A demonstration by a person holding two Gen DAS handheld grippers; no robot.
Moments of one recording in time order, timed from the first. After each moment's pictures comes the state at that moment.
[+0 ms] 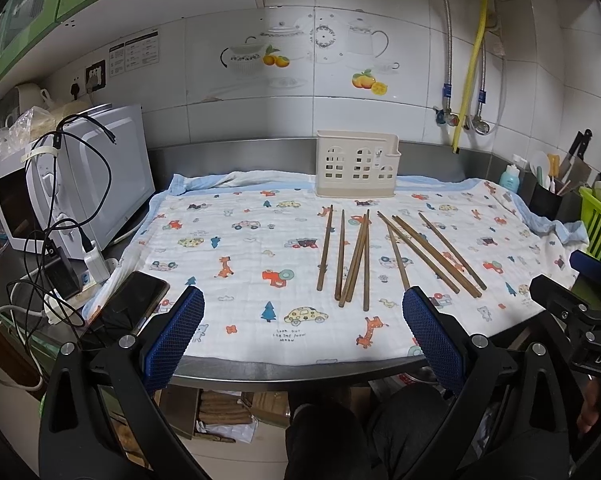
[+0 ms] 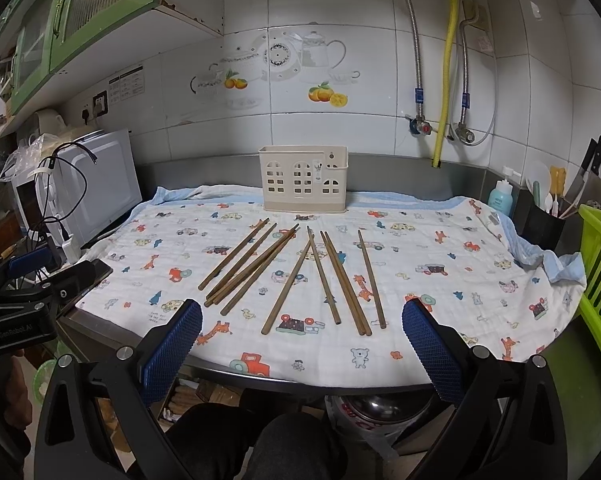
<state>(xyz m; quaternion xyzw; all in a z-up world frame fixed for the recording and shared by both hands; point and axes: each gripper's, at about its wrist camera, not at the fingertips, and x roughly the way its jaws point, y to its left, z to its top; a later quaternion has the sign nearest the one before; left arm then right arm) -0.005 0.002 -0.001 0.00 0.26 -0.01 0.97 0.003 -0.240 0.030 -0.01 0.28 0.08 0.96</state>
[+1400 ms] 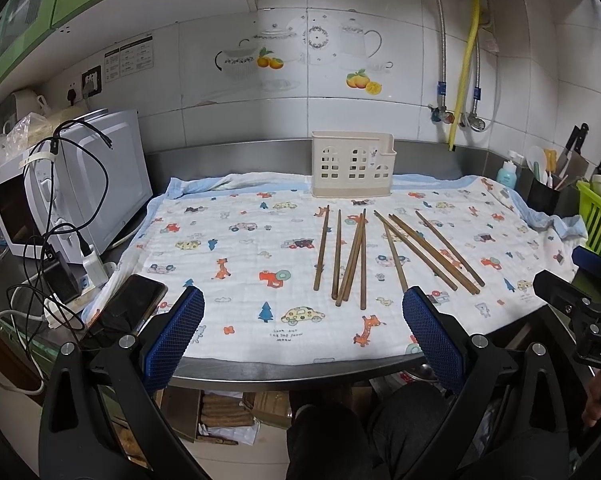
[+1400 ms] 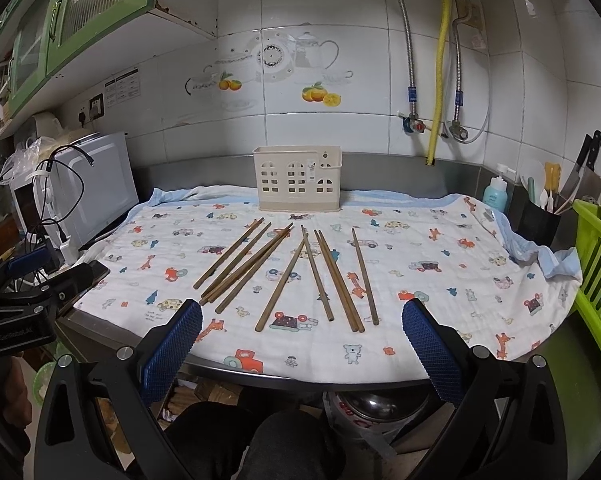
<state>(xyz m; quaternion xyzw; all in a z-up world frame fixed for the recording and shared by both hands) -0.008 0.001 -0.005 0.01 0.26 -0.02 0.97 -0.002 -0.246 0.027 -0.01 0.28 0.08 0.96</state>
